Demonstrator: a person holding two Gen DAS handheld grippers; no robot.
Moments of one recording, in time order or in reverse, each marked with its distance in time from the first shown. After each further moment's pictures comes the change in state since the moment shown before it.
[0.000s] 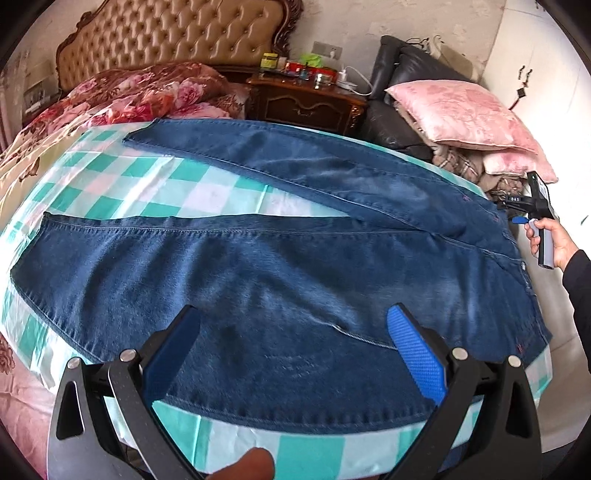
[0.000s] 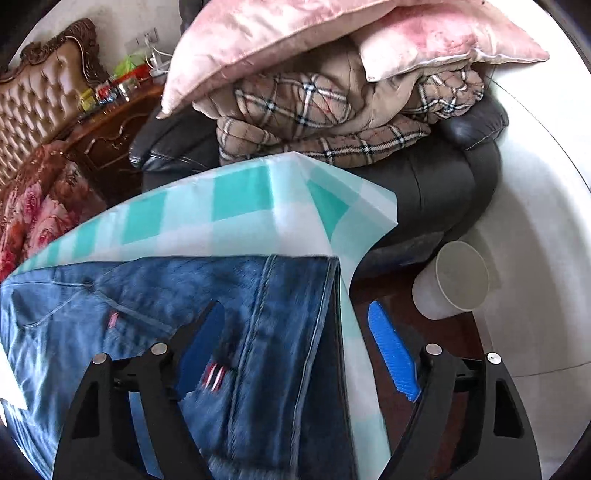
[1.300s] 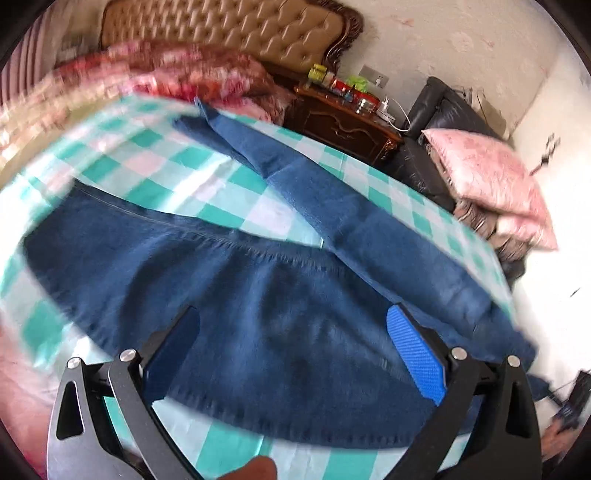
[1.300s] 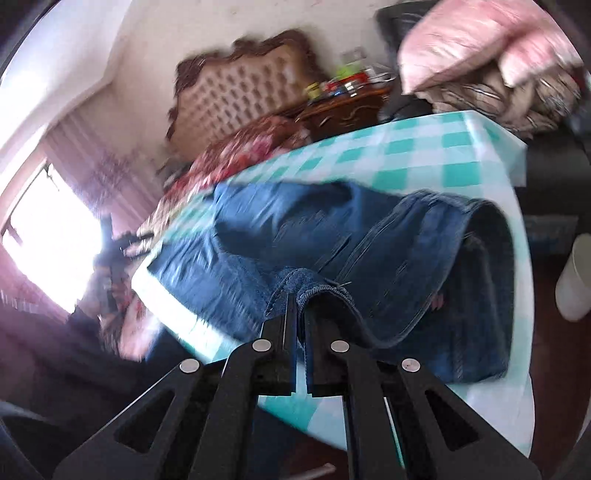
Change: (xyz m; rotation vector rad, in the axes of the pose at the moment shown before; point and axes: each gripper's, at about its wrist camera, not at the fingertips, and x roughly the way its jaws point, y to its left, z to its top) left arm -0.004 0.109 0.035 -0.256 -0.016 -0.079; right arm -0.210 -0.023 -0.280 -0.250 -0.108 0.787
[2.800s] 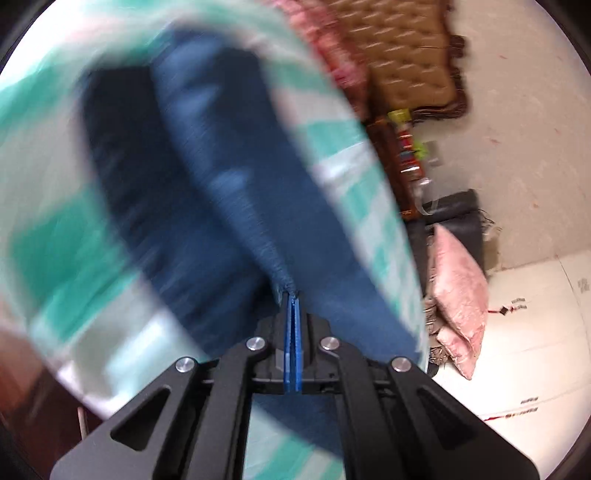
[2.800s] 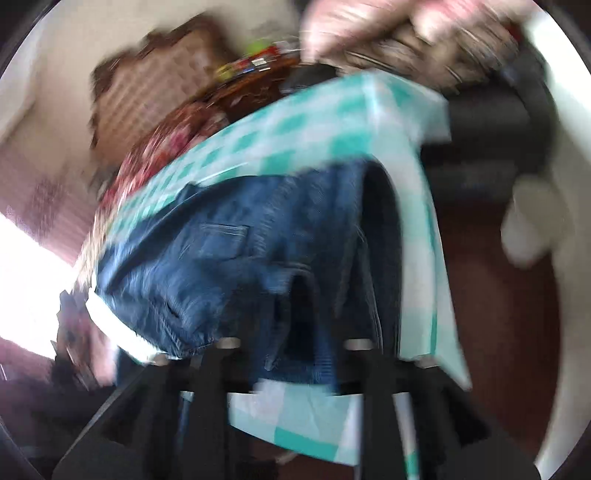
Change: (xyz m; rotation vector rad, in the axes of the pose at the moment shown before) left arm 0.011 0.203 -0.029 -0.622 0.052 -0.232; right arm -0.012 -0.079 0.009 0.231 0.130 -0.239
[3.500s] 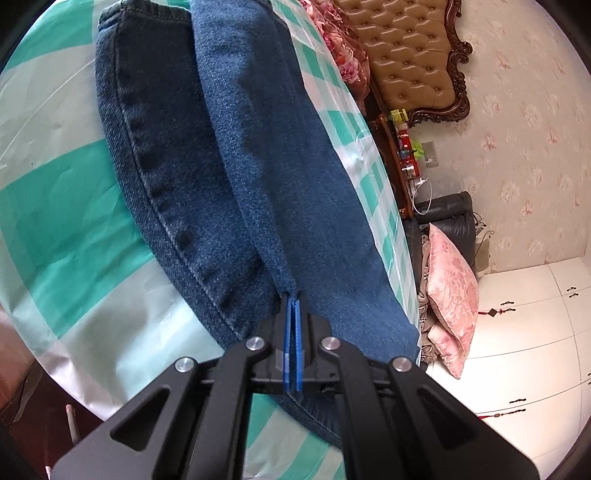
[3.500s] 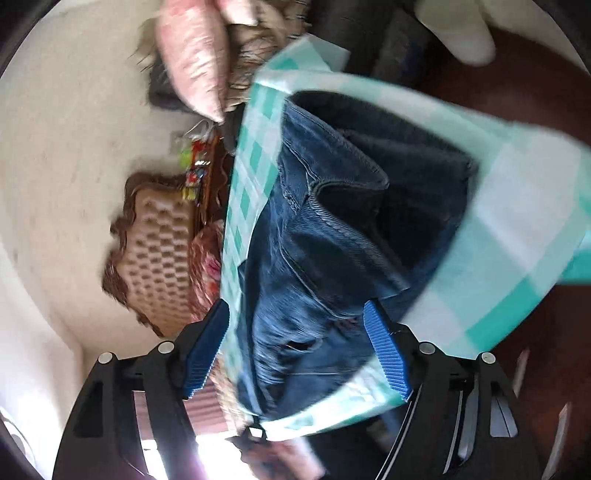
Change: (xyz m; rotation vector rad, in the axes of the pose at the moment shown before) left arm 0.011 0.022 -0.005 -0.015 0.013 -0.056; right arm 0.005 0.017 -0.062 0.867 -0.147 0.319
